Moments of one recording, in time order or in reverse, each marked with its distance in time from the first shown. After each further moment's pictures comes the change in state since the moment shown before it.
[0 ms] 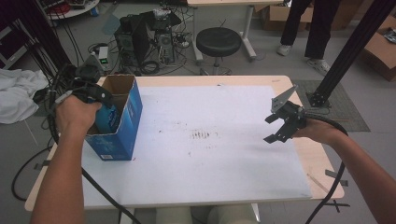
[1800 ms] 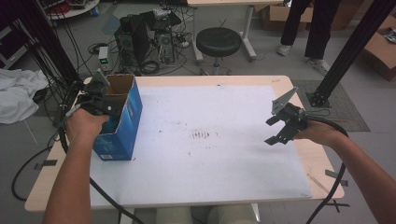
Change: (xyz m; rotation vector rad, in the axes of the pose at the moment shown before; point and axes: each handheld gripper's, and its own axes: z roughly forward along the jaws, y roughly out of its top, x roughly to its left) left arm 0.000 -0.013 0.042 0.056 -0.076 -0.044; right arm 0.001 -0.005 0.002 0.015 0.008 0.005
